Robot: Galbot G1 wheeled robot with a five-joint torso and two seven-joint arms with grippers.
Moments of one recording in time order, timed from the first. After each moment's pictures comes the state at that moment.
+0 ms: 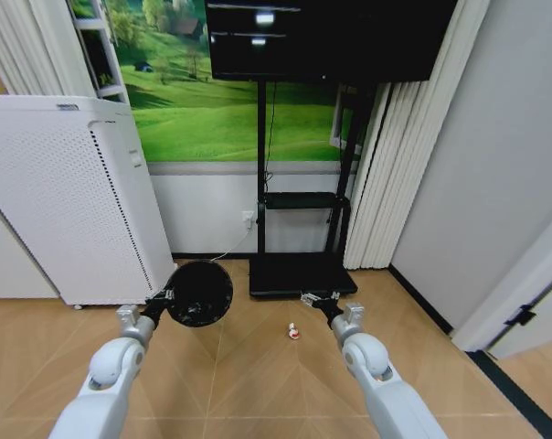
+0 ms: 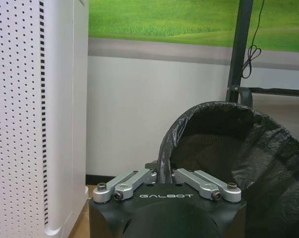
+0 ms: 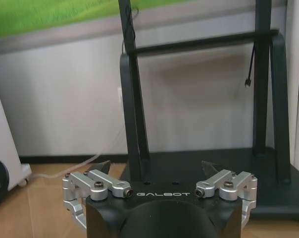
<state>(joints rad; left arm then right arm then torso) 1.15 -1.16 -0.69 -1.83 -0.49 0.32 0.04 -1.08 1.25 0.34 1.80 0.45 -0.34 0.08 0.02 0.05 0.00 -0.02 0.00</state>
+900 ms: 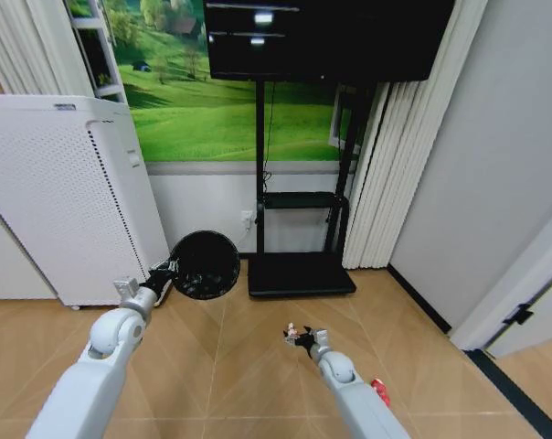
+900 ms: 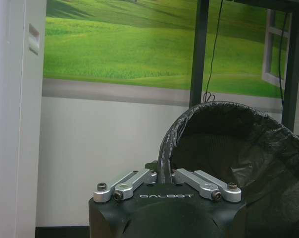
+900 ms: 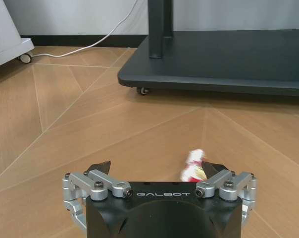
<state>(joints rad) 1.00 -1.03 -0.57 -1.90 -0.65 0.33 0.00 -0.84 1.39 0.16 1.07 0.28 -0.26 -0.09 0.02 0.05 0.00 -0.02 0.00</state>
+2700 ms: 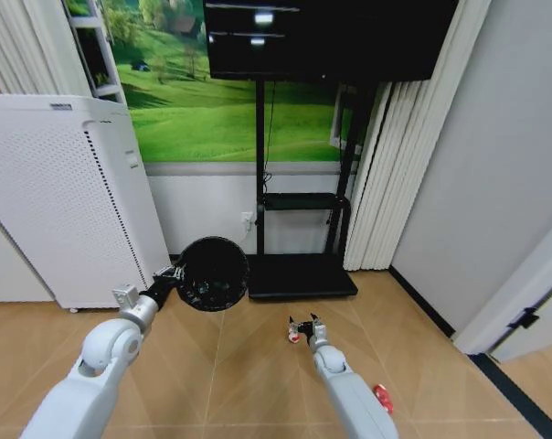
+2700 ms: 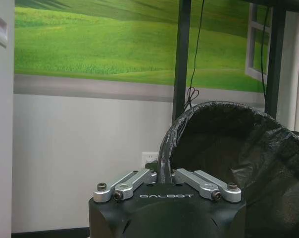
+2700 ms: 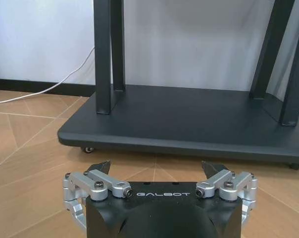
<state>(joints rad) 1.09 -1.01 -0.59 -2.00 -0.66 0.35 0.02 -0.85 1.40 0.25 1.08 0.21 -0.08 0.05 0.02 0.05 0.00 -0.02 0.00</state>
